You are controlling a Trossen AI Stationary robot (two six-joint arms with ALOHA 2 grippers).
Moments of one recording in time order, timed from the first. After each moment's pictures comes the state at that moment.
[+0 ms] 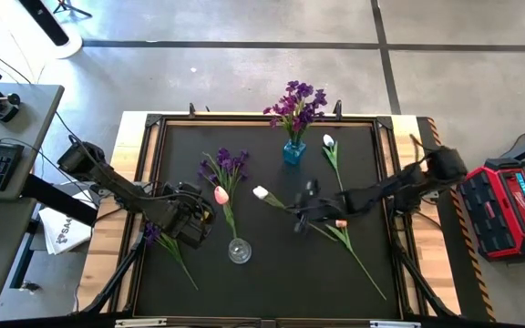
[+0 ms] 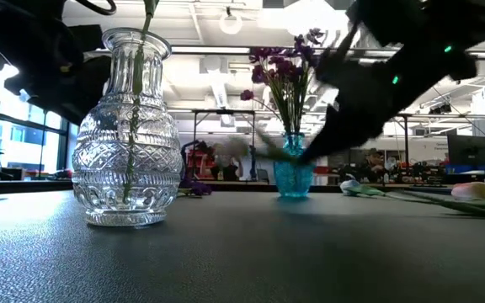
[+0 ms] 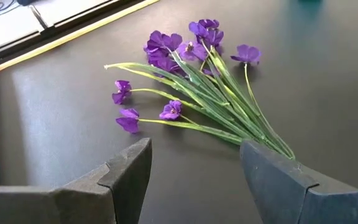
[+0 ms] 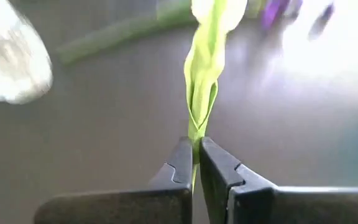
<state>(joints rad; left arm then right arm) -0.51 1.46 0.81 -1.04 -0.91 -1.57 0.22 1.58 0.63 0.27 0.38 0.36</state>
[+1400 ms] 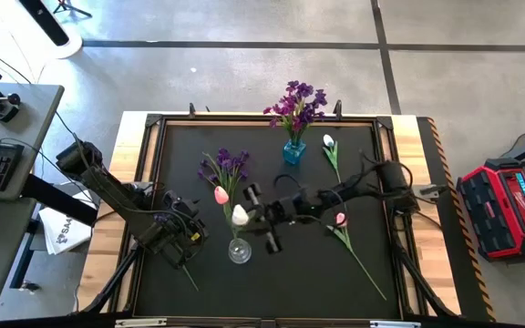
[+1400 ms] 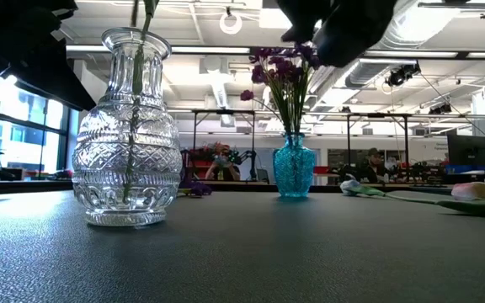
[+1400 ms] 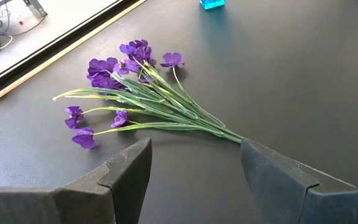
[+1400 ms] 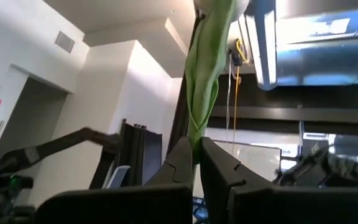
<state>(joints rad) -0.74 1.43 0.82 -0.99 -0.98 -1.43 0.19 2.10 1.25 1.57 -0.35 0.01</state>
